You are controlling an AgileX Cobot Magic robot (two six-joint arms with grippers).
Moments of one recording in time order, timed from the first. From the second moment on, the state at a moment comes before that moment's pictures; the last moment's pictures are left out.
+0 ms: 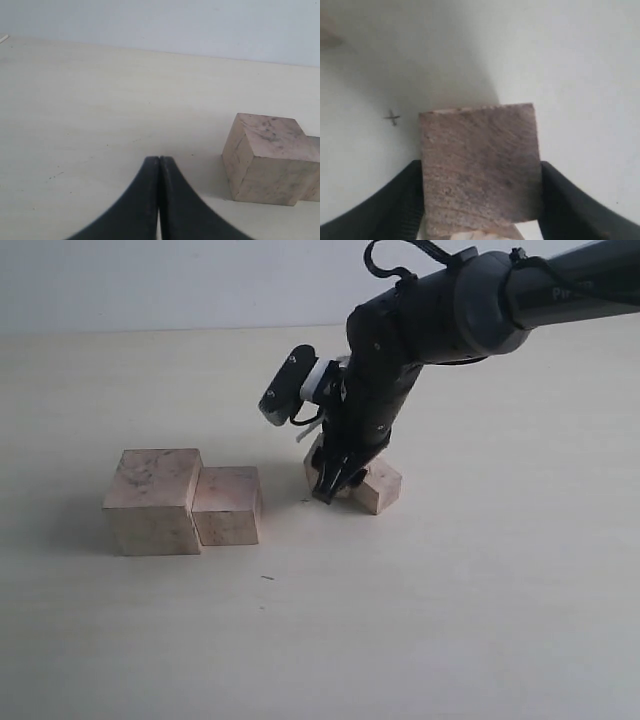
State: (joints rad) left arm -0.02 0.01 0.00 -0.08 0.37 -0.02; right arm 0.75 2.10 -1.39 -0.07 0.64 -0.46
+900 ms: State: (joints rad) left arm -0.02 0.01 0.00 -0.08 0.37 -0.02; right arm 0.76 2.13 -1.40 0.39 0.74 -1.14
